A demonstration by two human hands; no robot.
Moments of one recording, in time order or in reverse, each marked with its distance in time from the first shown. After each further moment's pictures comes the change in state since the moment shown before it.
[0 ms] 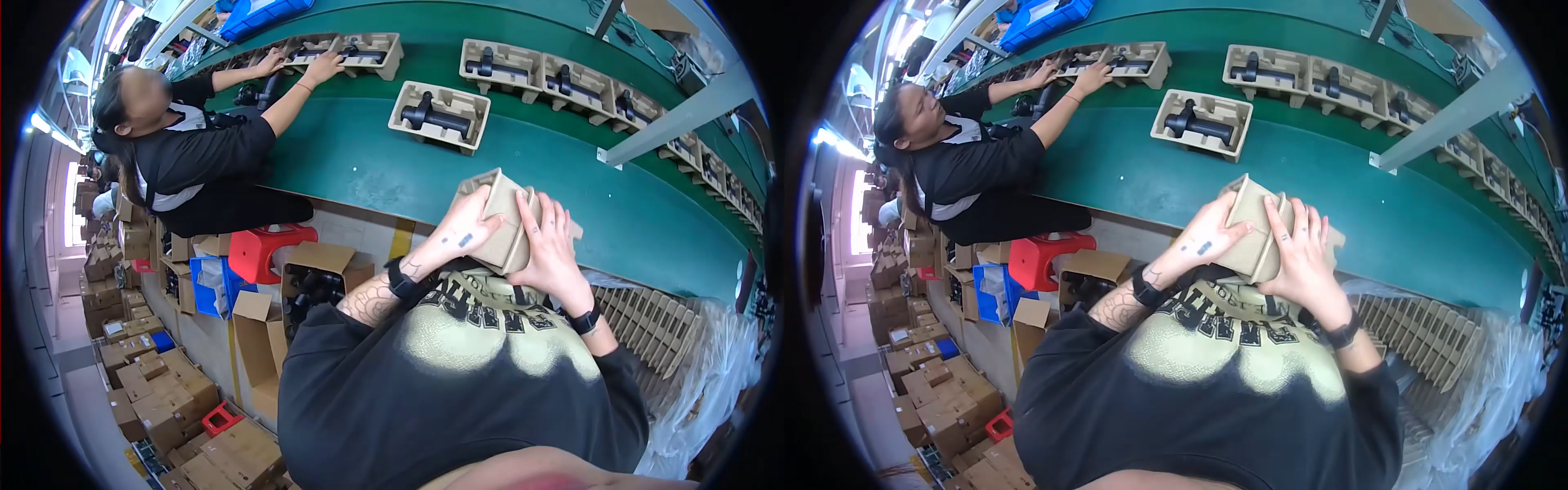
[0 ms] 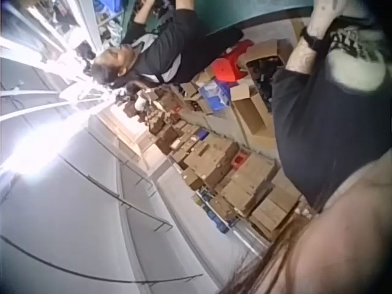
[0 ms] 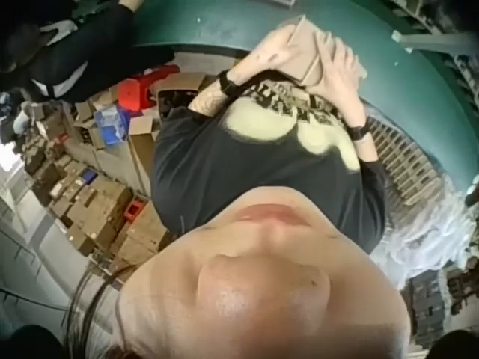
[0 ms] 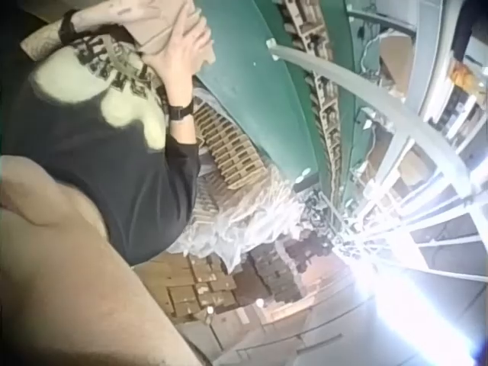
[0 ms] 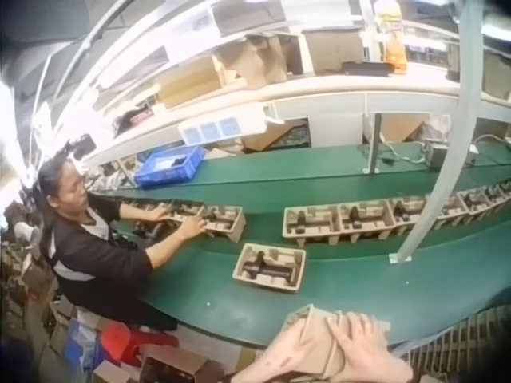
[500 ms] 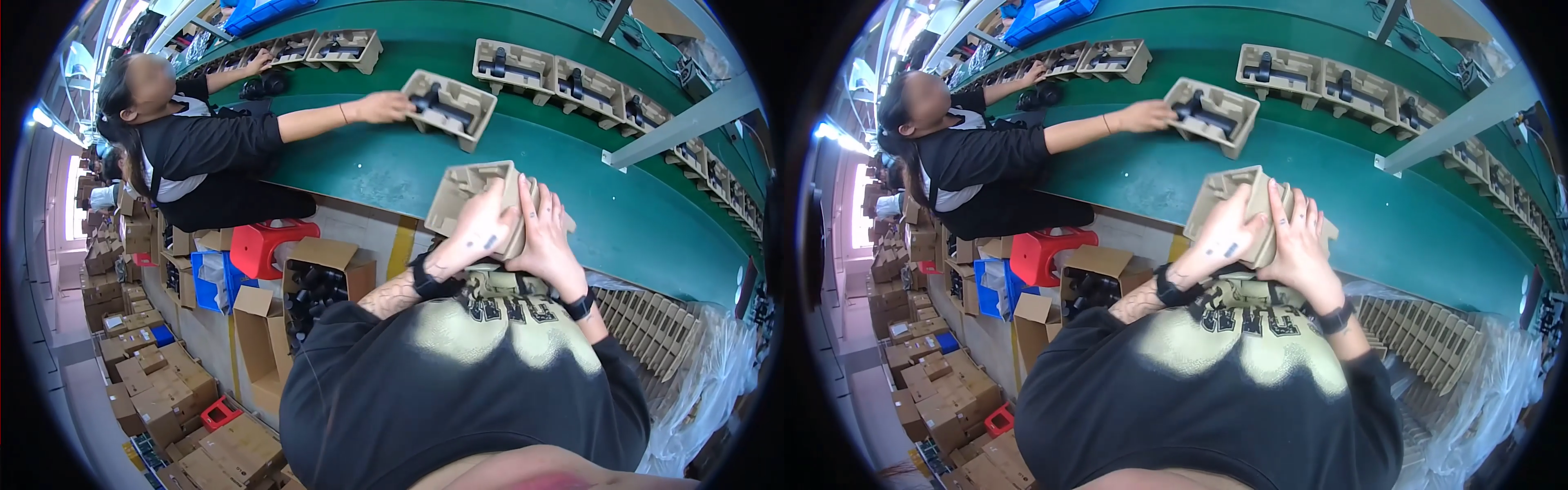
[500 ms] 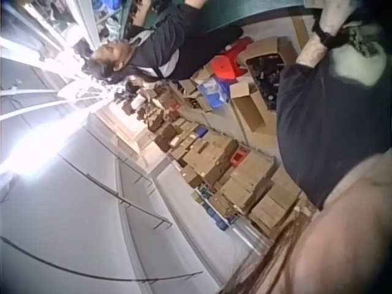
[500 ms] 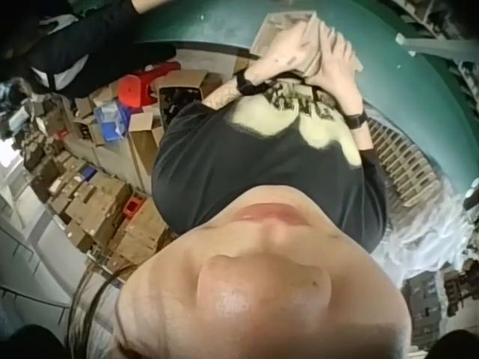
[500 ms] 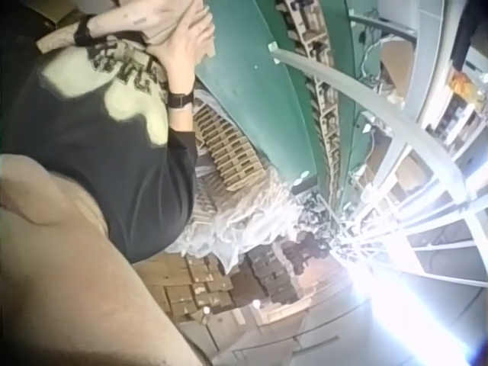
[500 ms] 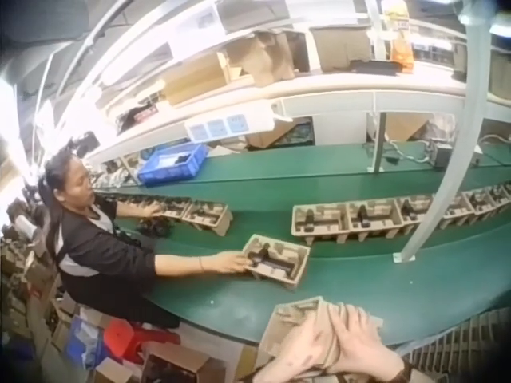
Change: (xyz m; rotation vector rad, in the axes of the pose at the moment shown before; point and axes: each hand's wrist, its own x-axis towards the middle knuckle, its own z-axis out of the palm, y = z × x) left_hand 0.012 -0.021 -0.012 -0.094 0.117 0.128; right_hand 0.015 -0.008 0.006 0.029 -0.046 0.045
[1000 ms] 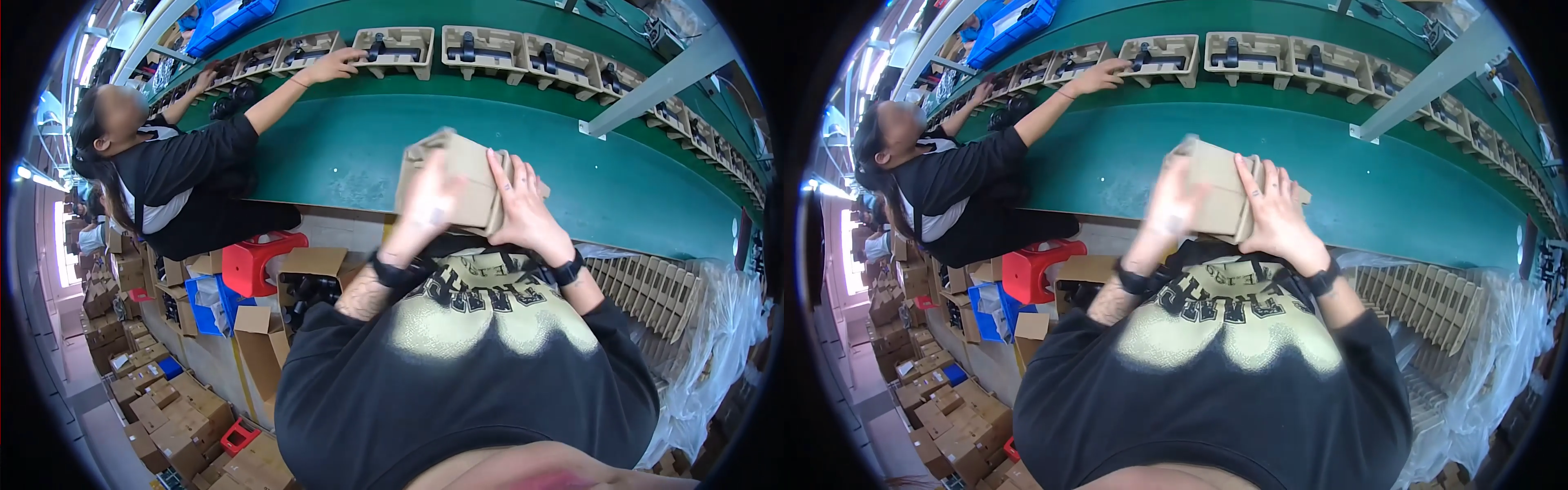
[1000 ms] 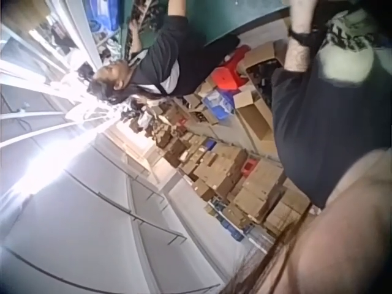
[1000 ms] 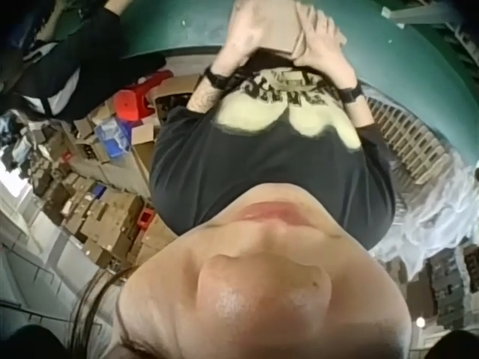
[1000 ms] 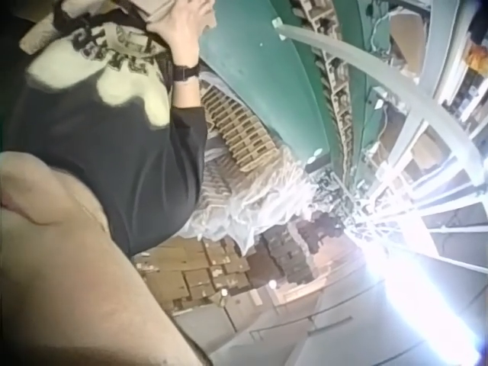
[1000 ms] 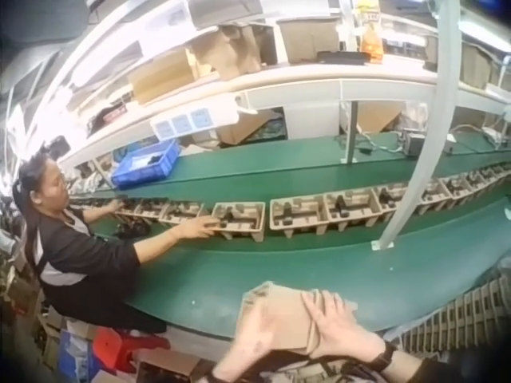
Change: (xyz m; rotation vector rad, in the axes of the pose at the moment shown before) left_hand 0.002 -0.006 -0.031 0.187 0.149 -0.008; right_hand 0.022 0.002 0.005 -0.017 -0.048 0.044
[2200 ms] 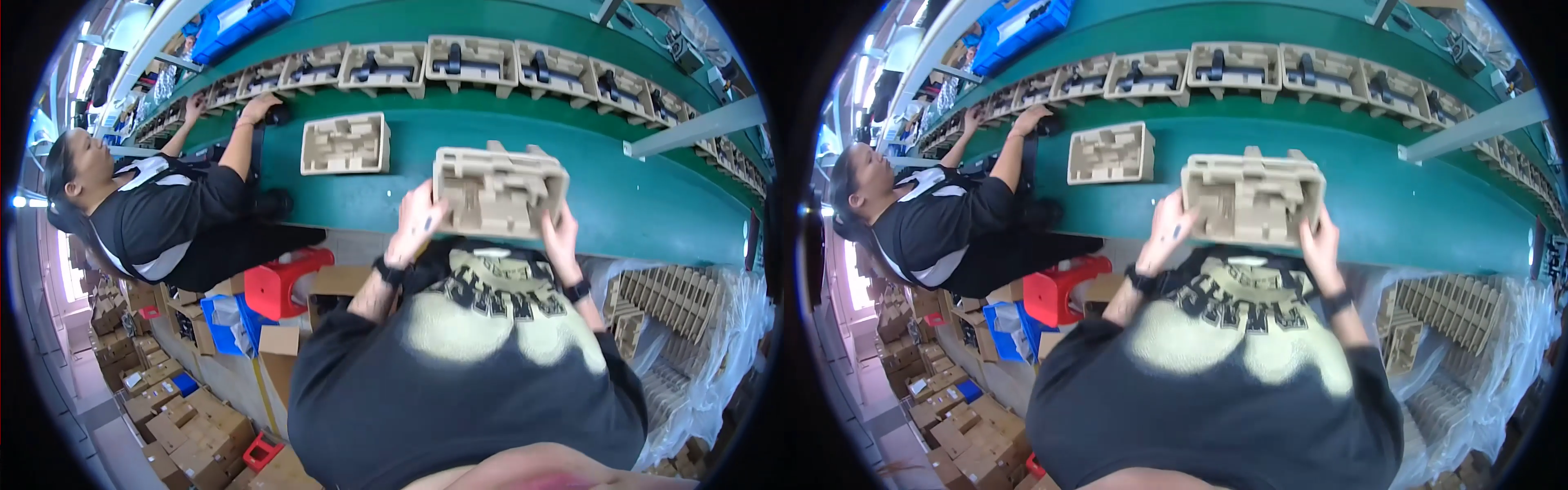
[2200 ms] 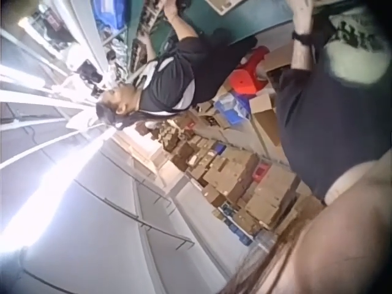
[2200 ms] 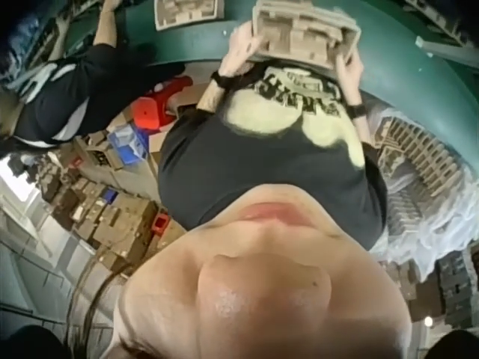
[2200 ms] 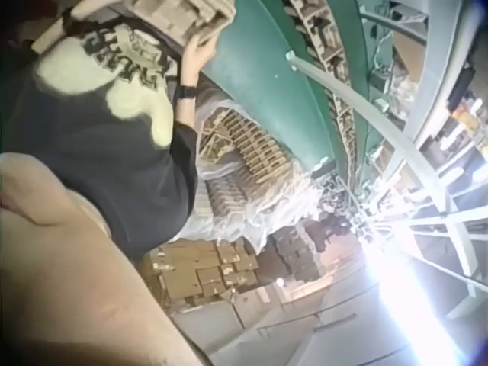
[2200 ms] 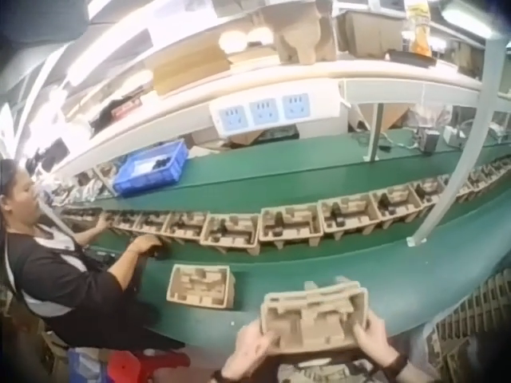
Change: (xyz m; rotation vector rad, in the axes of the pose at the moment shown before) left_hand 0.030 -0.133 -0.121 0.103 -0.072 -0.200; right_hand 0.053 -0.022 0.123 0.921 0.599 0.275
